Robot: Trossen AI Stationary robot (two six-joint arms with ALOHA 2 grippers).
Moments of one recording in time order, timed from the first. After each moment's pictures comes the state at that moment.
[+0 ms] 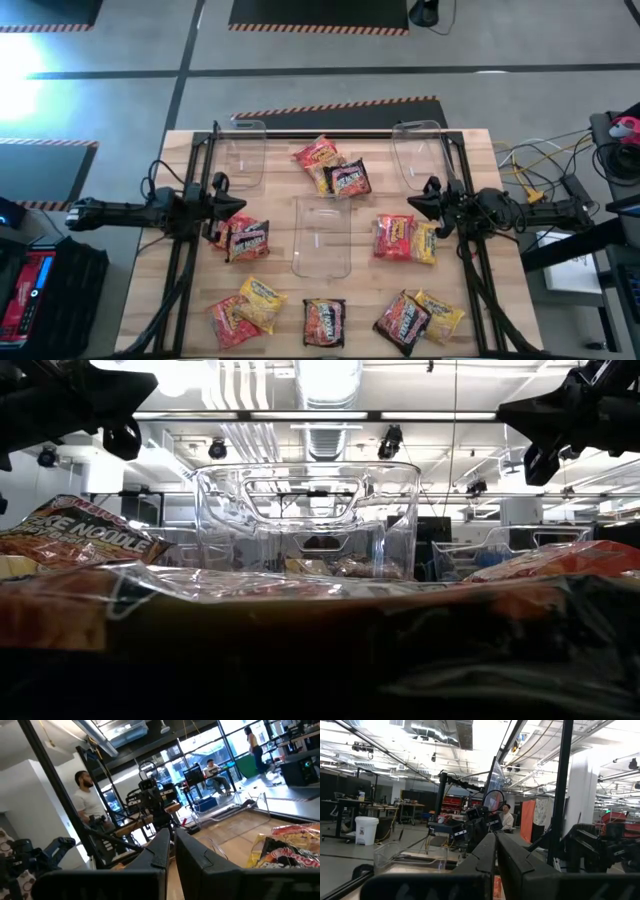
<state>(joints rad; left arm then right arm) 0.00 0.19 0.01 0.53 -0.02 -0.12 0.00 0.17 0.01 0.36 0.09 0.40</state>
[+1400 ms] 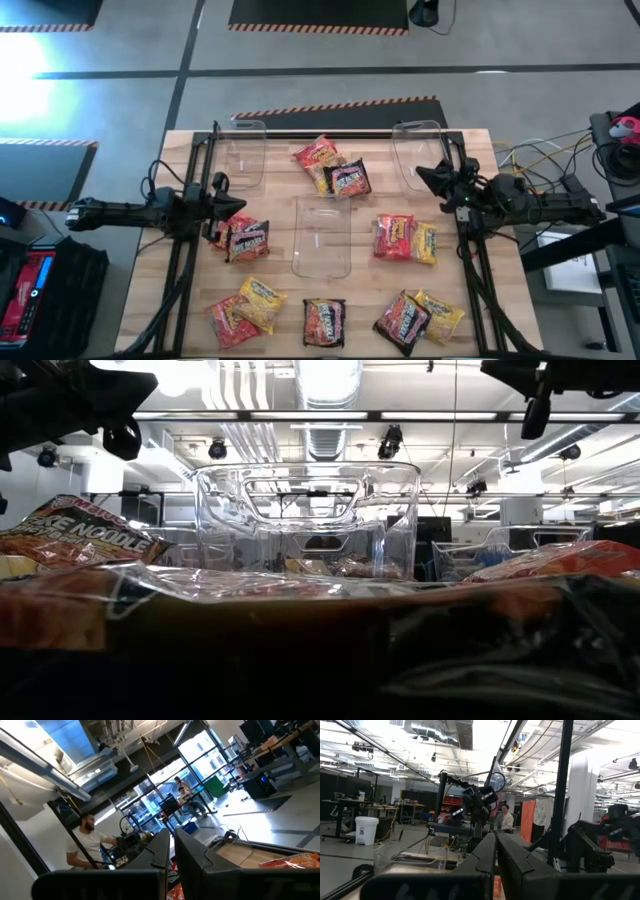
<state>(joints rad) 0.00 0.19 0.01 0.53 -0.02 -0.12 0.00 0.42 0.31 0.37 0.34 0.52</state>
